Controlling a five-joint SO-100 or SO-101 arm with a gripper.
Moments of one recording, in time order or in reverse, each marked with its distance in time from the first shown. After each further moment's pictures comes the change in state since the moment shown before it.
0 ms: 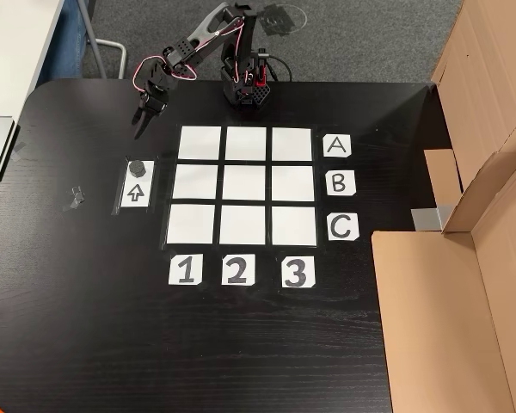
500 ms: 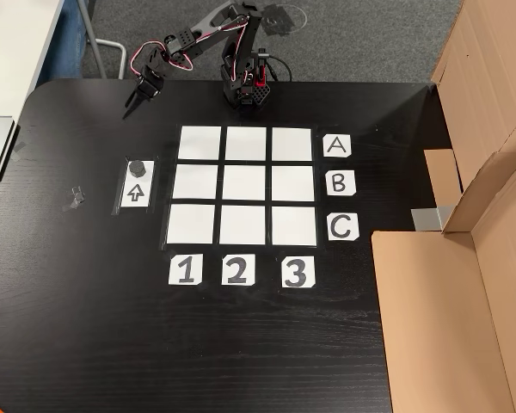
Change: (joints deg) arm 6.6 7.3 2.5 0.0 3.2
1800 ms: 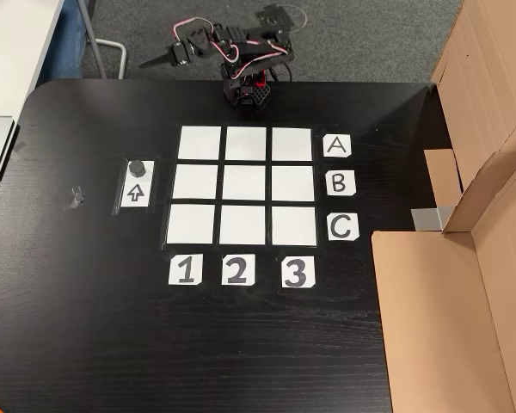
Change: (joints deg) arm 5.9 58.4 26.6 0.4 15.9
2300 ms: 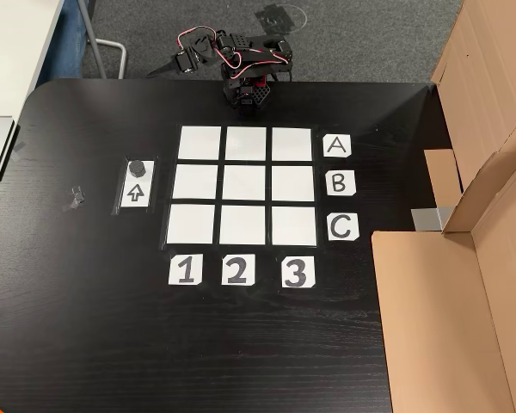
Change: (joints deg) arm 1.3 20.7 15.6 6.5 -2.2
